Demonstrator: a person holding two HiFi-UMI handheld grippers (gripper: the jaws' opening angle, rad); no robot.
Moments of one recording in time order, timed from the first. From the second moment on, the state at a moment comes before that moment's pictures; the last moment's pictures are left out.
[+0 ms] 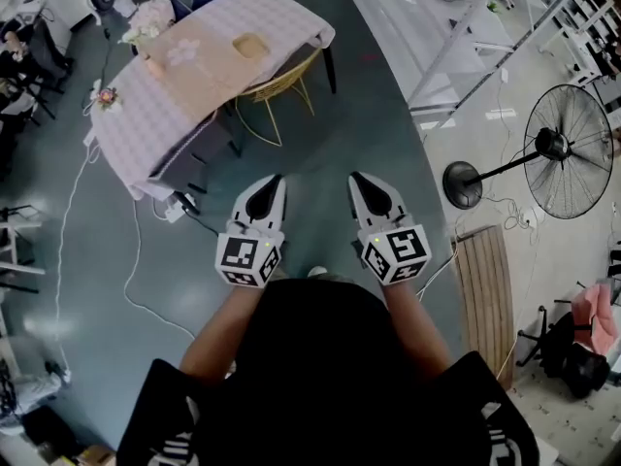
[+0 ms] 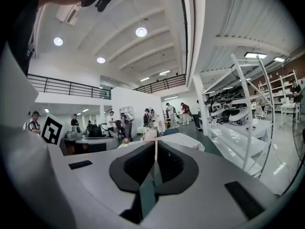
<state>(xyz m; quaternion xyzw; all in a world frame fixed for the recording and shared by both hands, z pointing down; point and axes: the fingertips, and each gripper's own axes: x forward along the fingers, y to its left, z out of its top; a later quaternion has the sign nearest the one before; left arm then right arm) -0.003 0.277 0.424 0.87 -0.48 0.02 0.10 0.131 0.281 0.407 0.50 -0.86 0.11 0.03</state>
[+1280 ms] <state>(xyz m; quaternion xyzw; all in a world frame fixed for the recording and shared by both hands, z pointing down) -0.080 -0.045 0.507 0.87 -0.44 0.09 0.19 0.070 -0.021 0.454 0.48 -0.85 0.18 0.08</state>
